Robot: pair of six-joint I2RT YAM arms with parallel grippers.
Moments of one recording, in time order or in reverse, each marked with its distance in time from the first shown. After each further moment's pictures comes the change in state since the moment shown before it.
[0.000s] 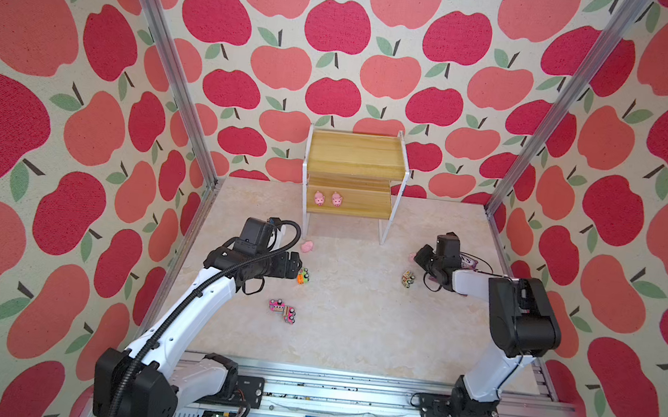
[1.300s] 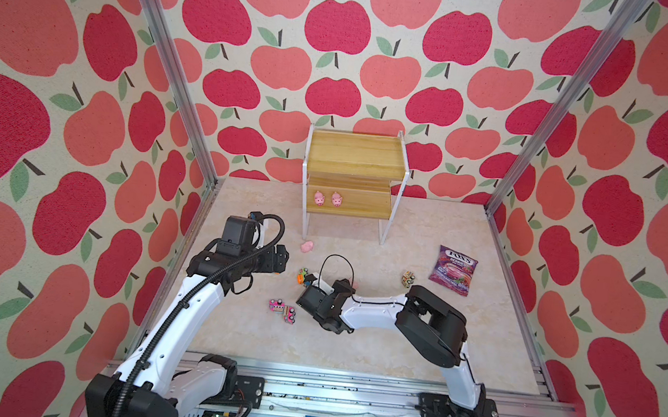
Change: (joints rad) left arm 0.111 -0.084 0.000 -0.004 -0.020 -0.001; right arm 1.004 0.363 0.417 -0.546 1.077 -0.872
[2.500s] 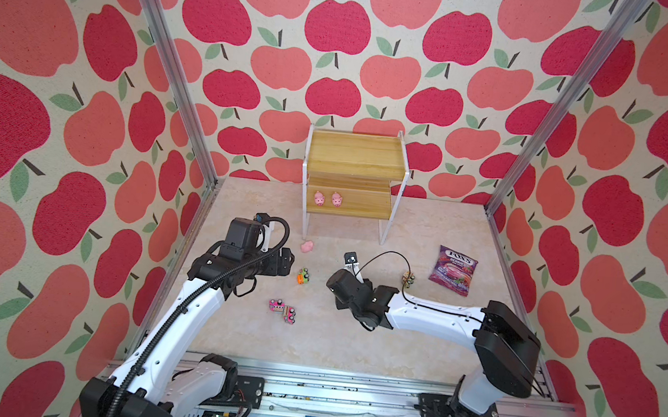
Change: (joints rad) left arm -0.064 -0.027 0.000 -0.001 0.000 0.000; right arm -0.101 -0.450 -0.242 0.007 -0.543 0.890
